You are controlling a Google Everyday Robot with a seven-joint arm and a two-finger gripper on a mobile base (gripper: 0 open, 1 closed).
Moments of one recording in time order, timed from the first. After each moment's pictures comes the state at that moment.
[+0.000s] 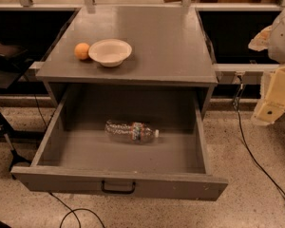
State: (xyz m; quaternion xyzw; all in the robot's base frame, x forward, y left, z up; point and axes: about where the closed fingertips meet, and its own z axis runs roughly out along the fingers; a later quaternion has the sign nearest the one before) arm 0.438 -0.217 0.976 -0.60 0.78 -0.03 0.16
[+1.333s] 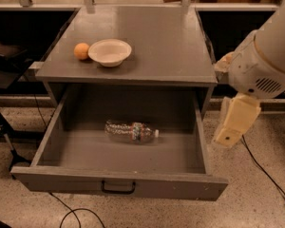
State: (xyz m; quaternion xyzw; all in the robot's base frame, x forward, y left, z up) arm 0.422 -0.154 0.939 -0.61 0.77 0.00 0.19
